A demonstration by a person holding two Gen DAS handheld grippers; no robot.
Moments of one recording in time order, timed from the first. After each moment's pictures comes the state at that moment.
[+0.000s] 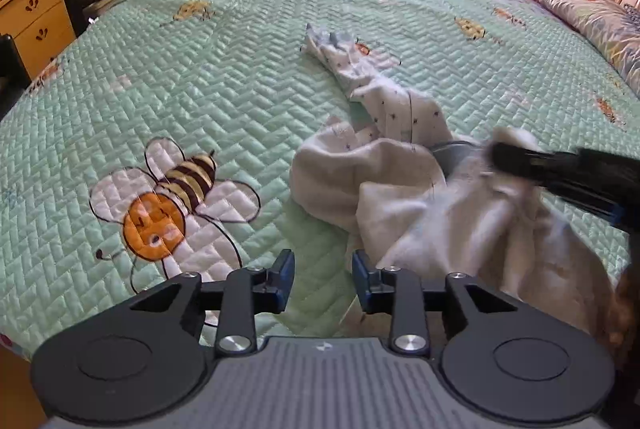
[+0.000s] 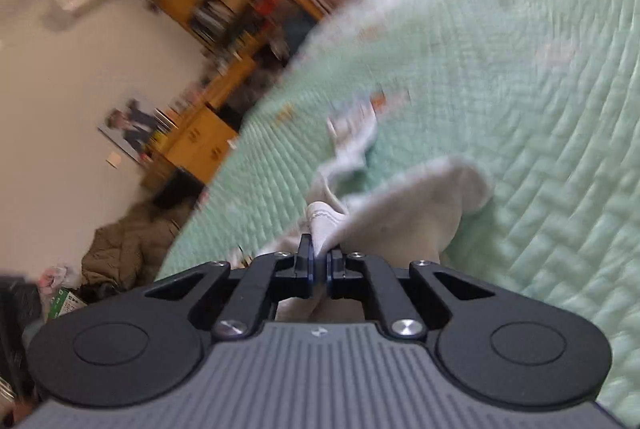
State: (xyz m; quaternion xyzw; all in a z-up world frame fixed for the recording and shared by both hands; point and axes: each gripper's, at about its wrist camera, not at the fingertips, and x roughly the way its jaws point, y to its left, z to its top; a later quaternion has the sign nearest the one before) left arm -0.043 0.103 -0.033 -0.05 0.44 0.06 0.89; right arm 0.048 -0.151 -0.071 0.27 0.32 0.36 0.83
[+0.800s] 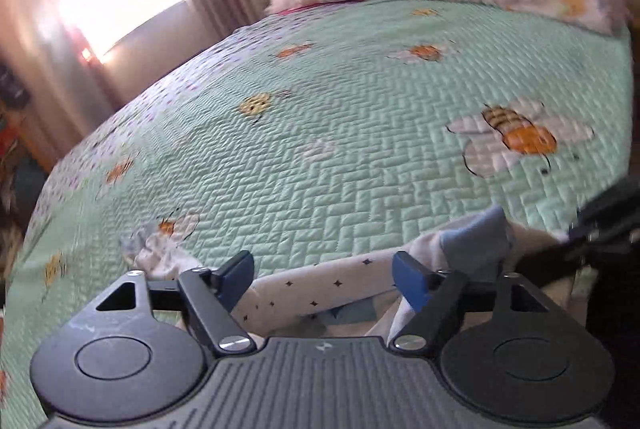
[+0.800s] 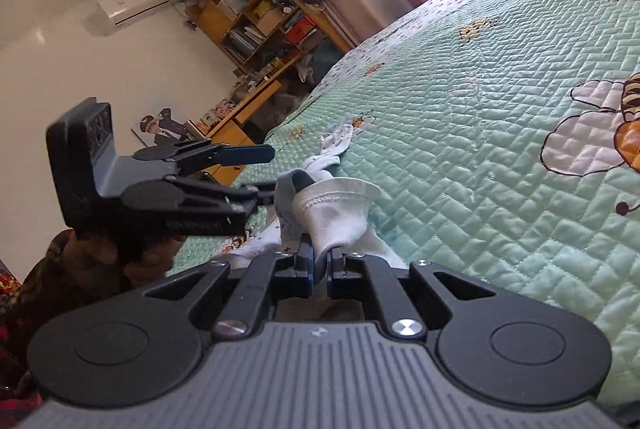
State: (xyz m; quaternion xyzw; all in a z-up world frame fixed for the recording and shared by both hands) left arm -0.004 -0.060 -0.022 0.25 0.33 -0.18 0.89; right arm -0.028 -0.280 -0.099 0.27 0.29 0.38 0.84
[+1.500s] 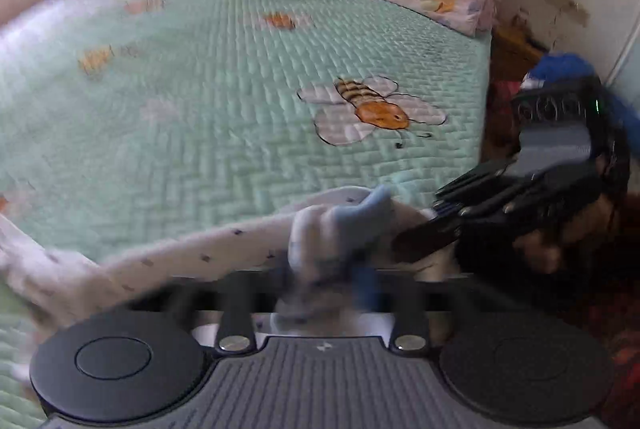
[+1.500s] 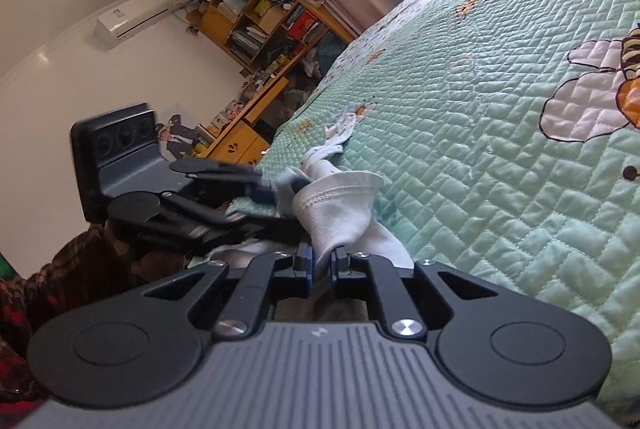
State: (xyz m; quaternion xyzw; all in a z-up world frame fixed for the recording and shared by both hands) left arm 0.028 -0.046 -0.049 0.11 0.43 -0.41 0.80; right arm -0.021 -0.284 -0.112 0.31 0.31 0.39 0.81
